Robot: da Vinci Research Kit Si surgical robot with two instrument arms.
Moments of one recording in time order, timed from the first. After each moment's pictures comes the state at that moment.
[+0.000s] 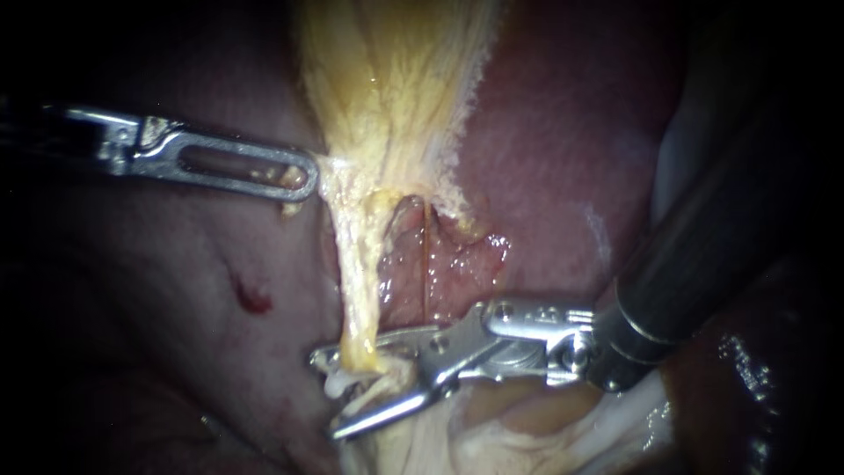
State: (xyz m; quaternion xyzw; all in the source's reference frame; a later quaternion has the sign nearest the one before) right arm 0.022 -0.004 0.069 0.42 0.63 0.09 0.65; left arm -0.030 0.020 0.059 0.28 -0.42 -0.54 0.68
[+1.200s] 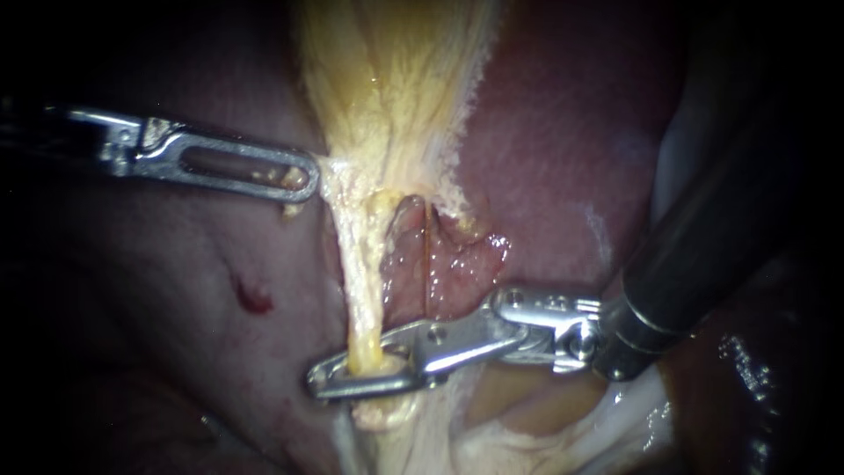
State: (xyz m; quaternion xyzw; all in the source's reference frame) right arm 0.021 -0.003 0.071 0.42 0.63 0.09 0.64; left arm -0.030 0.020 0.059 0.28 -0.42 -0.54 0.68
